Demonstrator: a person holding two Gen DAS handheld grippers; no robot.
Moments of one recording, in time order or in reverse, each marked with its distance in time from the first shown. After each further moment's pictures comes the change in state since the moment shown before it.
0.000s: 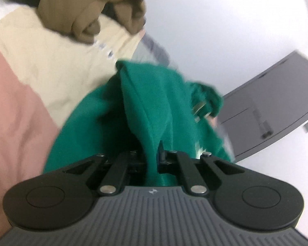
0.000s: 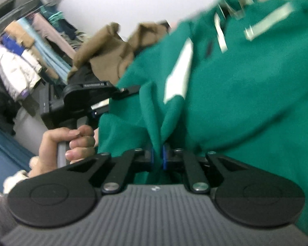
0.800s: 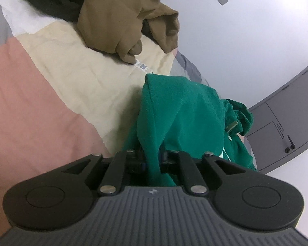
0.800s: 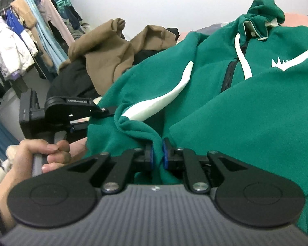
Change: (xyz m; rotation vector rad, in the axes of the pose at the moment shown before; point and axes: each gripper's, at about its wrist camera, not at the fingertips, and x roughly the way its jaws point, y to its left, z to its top) left arm -0.003 0.042 0.026 -0.010 -0.053 0.172; right arm 0.069 0.006 0.026 -0.139 -0.014 -0.059
